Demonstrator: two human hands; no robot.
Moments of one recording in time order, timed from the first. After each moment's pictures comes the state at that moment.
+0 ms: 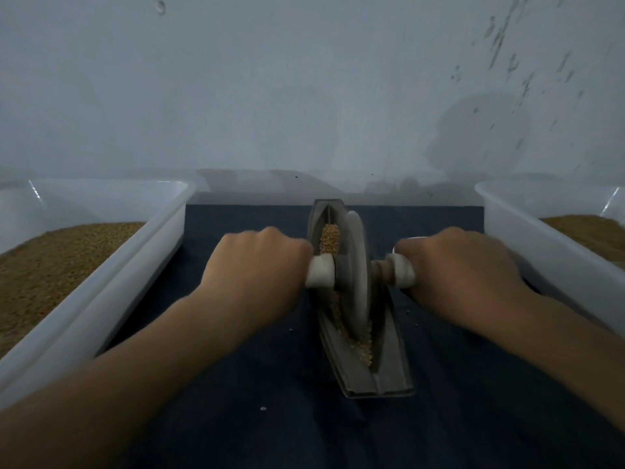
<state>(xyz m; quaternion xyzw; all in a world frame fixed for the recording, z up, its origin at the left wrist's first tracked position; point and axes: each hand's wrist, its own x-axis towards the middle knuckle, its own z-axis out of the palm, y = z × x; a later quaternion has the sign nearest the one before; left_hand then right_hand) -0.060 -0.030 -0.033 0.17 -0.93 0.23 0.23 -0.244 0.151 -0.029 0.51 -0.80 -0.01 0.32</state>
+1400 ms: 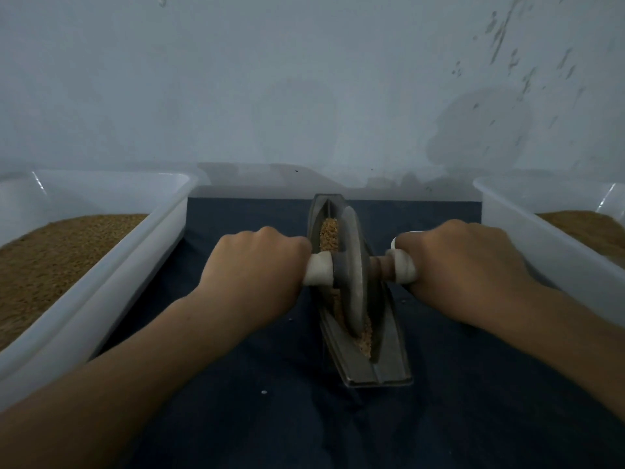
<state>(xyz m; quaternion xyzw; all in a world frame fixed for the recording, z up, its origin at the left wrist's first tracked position) -0.051 -0.029 -0.040 0.19 -0.92 0.24 0.24 -0.243 0.156 -0.025 0.53 -0.78 -0.02 0.33</state>
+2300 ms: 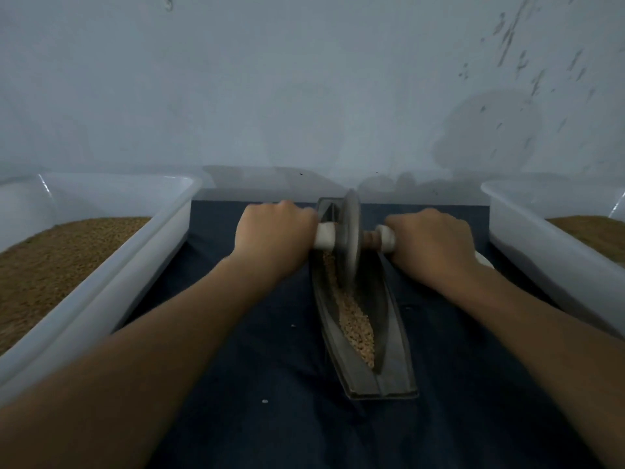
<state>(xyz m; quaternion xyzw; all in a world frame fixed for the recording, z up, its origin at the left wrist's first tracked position) -0.110 -0.059 -0.030 0.25 -0.91 0.25 0.21 -0.277 0.098 -0.037 0.46 -0.84 0.05 0.27</state>
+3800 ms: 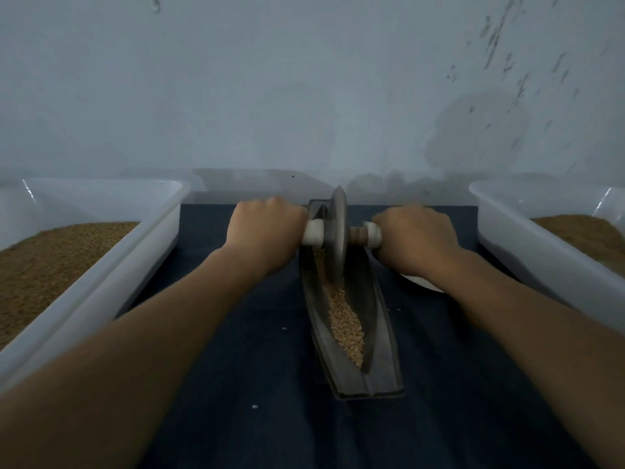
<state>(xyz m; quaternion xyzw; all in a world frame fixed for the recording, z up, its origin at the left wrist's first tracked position) -0.115 -0.067 -0.020 0.24 -0.92 0.24 0.20 -0.283 0.086 -0.020 0.46 -0.87 0.03 0.19</state>
